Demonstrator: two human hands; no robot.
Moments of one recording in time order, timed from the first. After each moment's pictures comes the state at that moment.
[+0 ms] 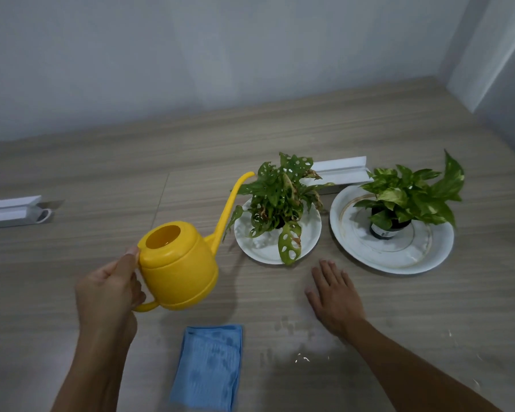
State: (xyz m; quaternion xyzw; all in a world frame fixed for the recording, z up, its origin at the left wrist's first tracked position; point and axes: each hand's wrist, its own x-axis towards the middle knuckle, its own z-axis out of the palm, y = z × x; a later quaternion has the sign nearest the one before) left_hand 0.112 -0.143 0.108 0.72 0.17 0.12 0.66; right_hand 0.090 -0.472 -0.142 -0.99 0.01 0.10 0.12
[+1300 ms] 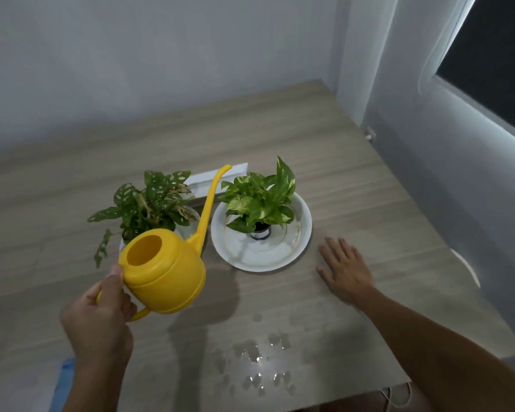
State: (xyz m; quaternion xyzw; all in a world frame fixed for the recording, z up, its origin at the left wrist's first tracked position) left_hand 0.061 -0.399 0.074 0.72 0.13 0.13 0.66; right_hand 0.019 -0.803 -0.129 -0.99 0.10 0.12 0.07
